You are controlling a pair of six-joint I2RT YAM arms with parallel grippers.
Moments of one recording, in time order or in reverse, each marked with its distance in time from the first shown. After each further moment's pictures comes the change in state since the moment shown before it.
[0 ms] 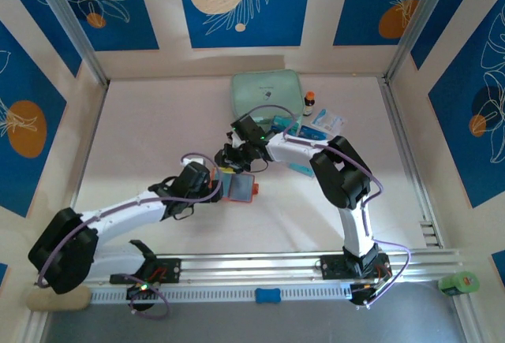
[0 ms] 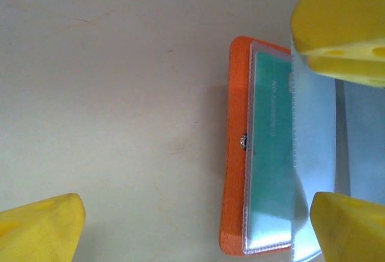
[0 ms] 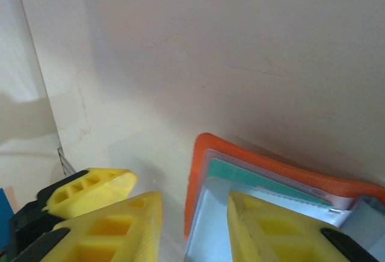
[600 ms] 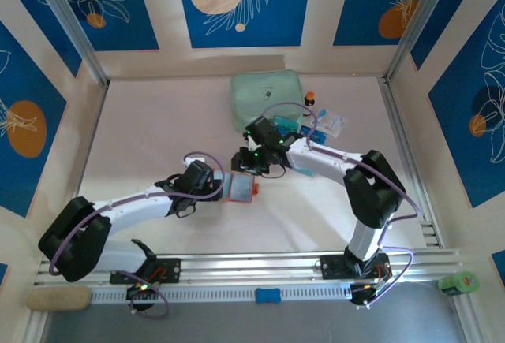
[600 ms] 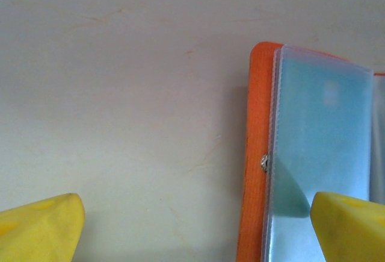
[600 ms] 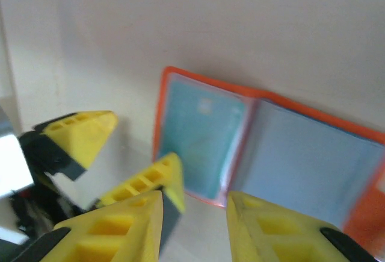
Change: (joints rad) left arm 0.014 0.082 0.006 0.028 -0.036 0.010; right arm 0.000 -0.298 -0.200 -0.167 0.230 -0.107
